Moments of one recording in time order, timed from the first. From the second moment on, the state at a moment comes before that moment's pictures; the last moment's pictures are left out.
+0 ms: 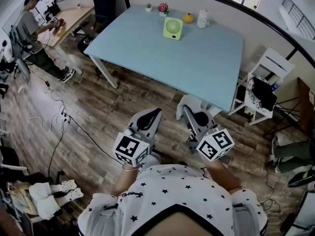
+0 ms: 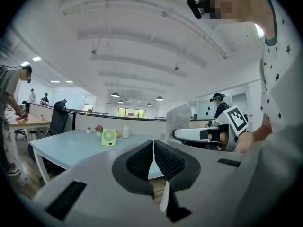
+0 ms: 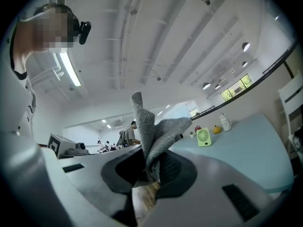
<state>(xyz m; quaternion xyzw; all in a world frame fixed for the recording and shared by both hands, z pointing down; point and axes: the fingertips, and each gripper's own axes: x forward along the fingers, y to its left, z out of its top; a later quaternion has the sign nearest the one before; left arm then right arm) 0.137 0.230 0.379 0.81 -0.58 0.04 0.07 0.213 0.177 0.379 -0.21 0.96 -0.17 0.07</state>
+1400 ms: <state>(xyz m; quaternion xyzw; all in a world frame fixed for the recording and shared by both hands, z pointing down) -0.066 0.187 0.386 0.82 -0.57 0.02 0.08 0.019 0.133 0.389 -0.24 0.96 -0.16 0.03</state>
